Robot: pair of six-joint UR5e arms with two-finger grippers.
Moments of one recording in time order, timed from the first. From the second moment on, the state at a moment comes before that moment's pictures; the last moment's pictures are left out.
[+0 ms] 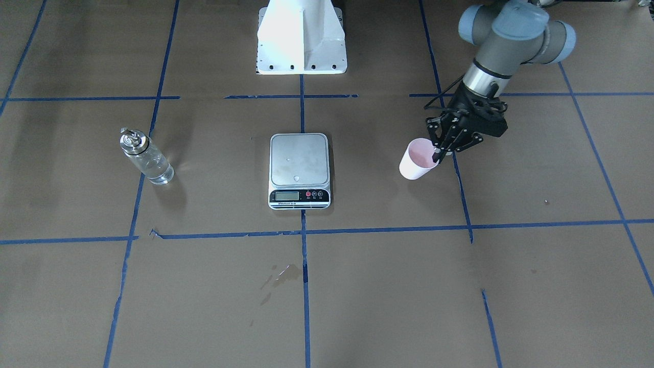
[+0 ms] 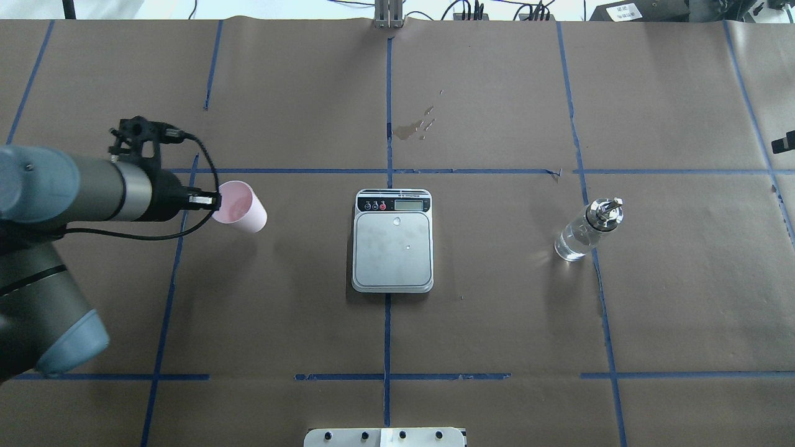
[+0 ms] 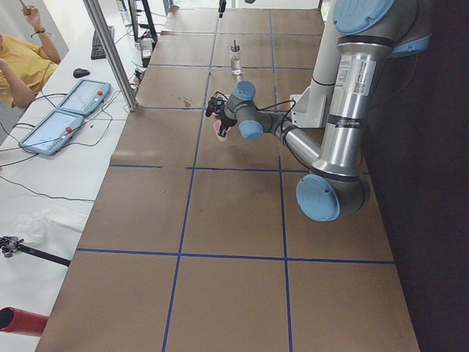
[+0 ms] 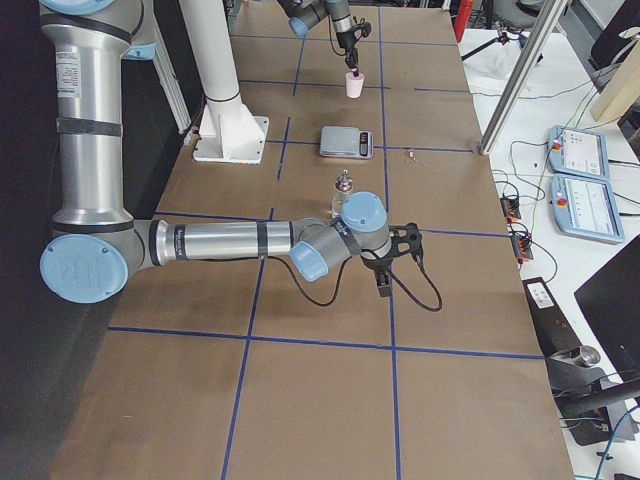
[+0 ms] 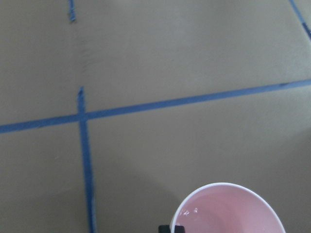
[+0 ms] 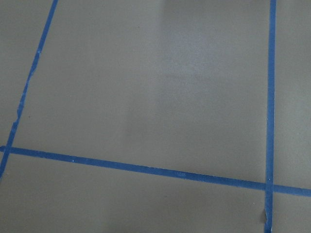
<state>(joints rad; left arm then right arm) -0.67 -1.86 -1.89 -2.01 -1.79 -1.05 1.36 -1.61 1.65 -1.00 2.30 0.45</state>
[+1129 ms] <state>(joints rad) -0.49 -2.32 -1.71 -1.67 -1.67 -1.33 1.36 -1.61 1.64 -1.00 2.31 0.45</state>
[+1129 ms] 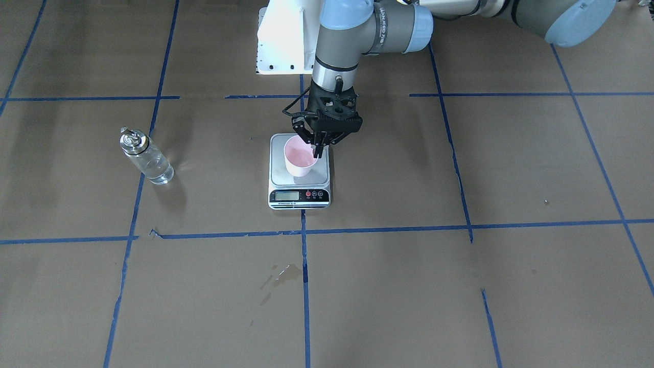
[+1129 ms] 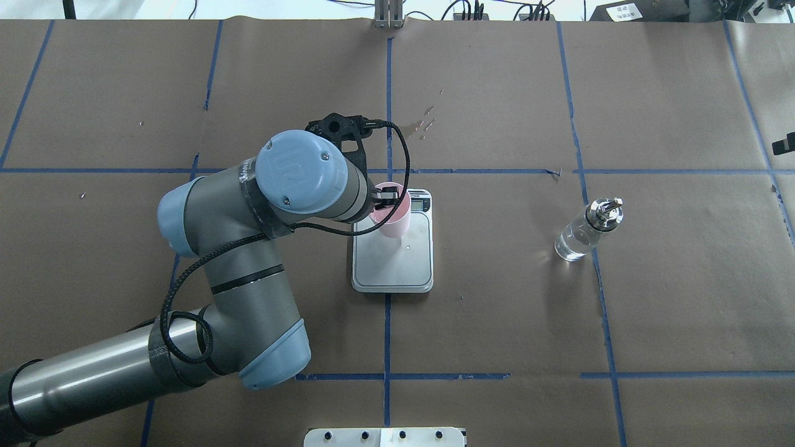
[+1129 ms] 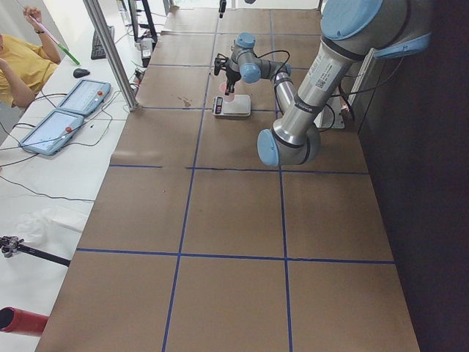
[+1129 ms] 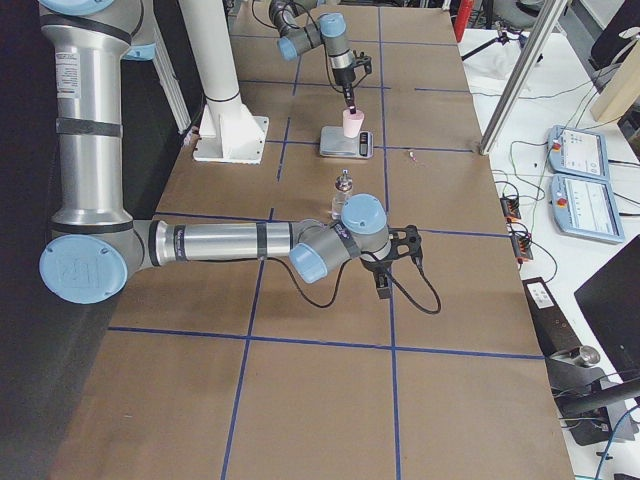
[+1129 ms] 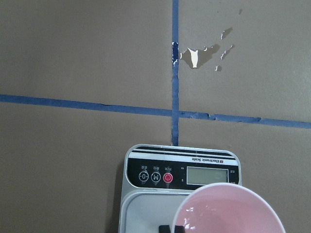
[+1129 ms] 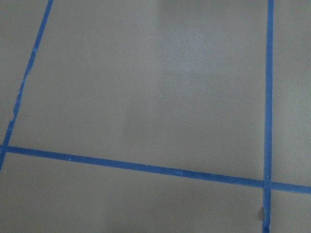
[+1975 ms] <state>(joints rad) -0.46 -2.32 -1.70 -1.67 -1.67 -1.33 1.36 -1.61 1.64 -1.00 2.31 0.45</state>
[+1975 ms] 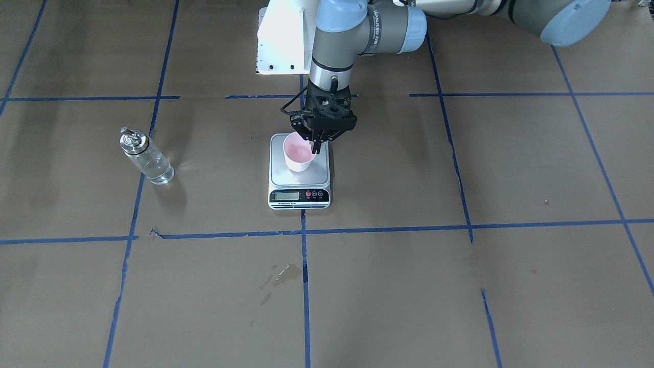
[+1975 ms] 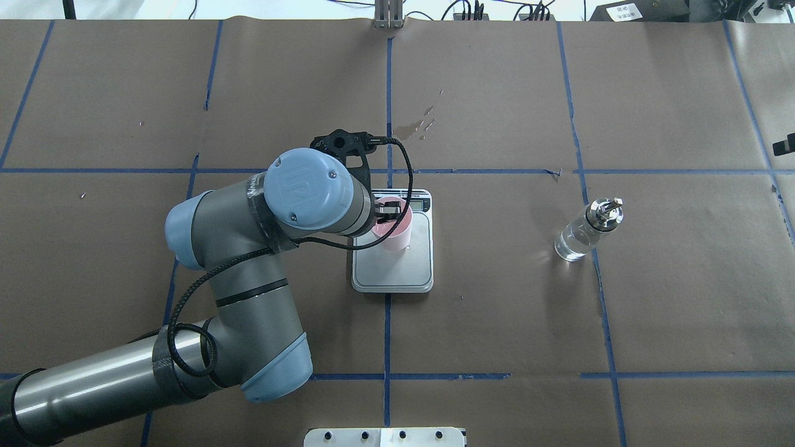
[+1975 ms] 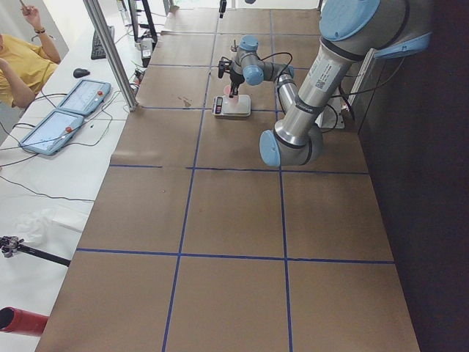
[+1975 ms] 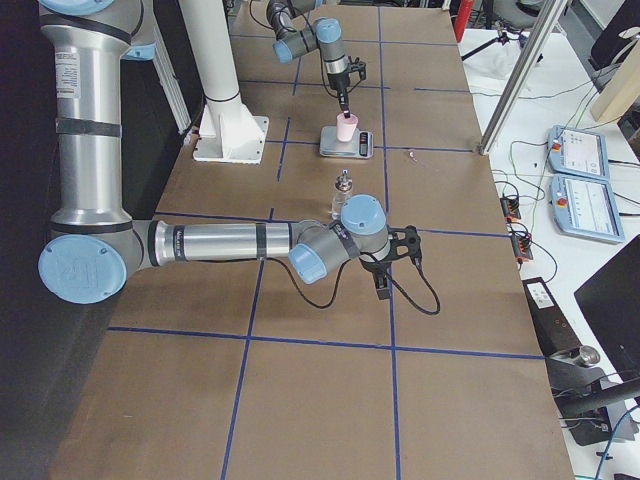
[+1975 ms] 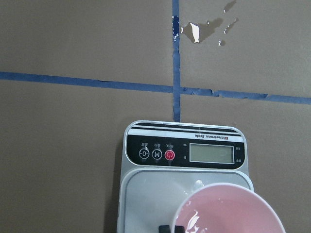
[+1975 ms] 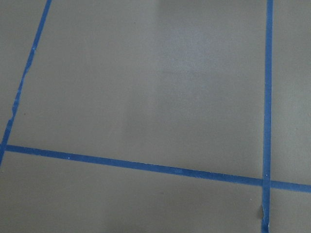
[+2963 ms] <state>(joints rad) -0.47 -2.27 -1.76 -1.66 -1.67 -1.29 1.36 -1.61 1.64 -1.00 2.31 0.45</state>
